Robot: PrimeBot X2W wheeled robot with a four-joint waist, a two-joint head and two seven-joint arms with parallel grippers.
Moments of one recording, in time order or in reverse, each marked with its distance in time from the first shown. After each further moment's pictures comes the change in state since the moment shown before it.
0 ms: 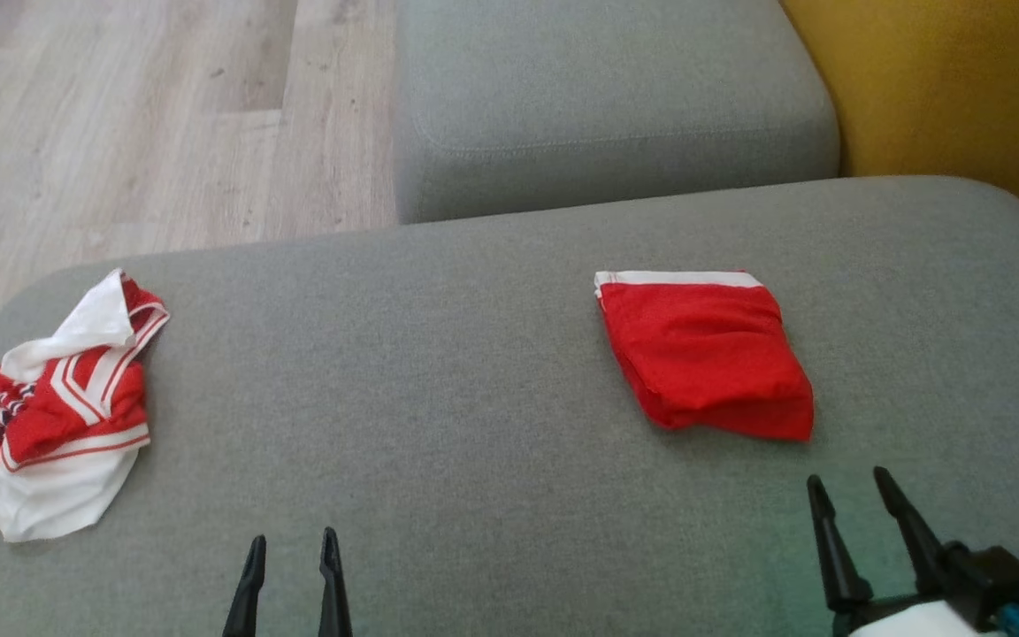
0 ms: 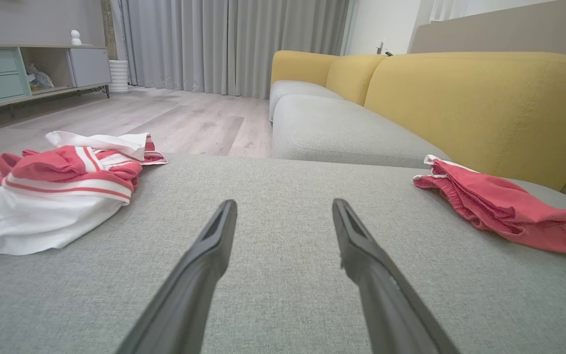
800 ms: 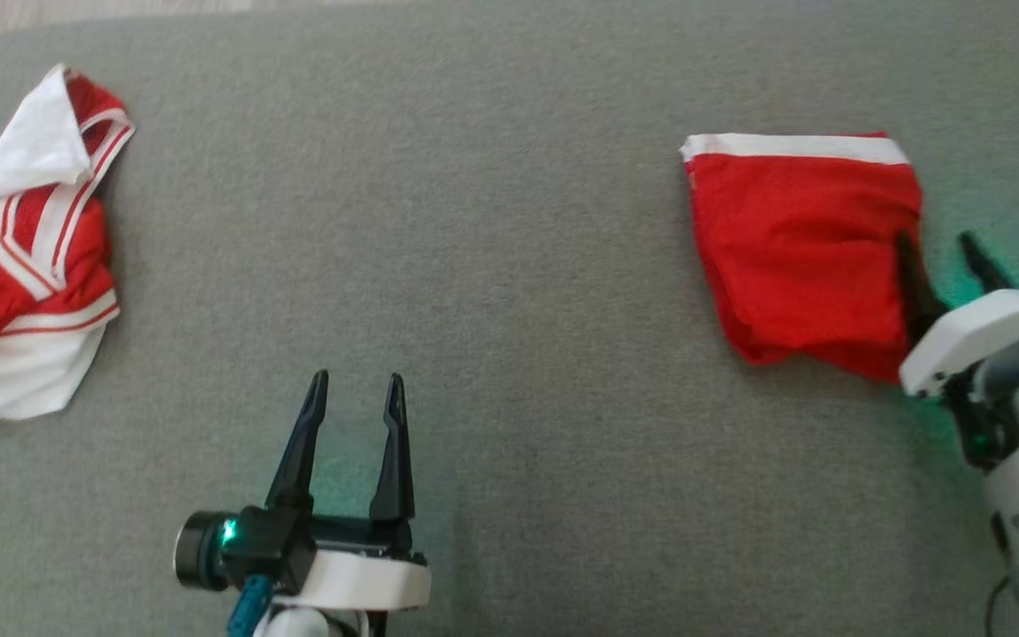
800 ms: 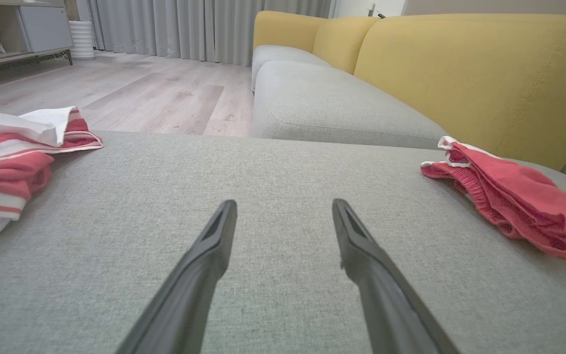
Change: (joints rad) left arm -0.260 -0.001 -0.130 -0.042 0.014 0.010 0.000; right arm -0.700 -0.187 0.067 0.552 0.272 0.000 0.210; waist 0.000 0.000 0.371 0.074
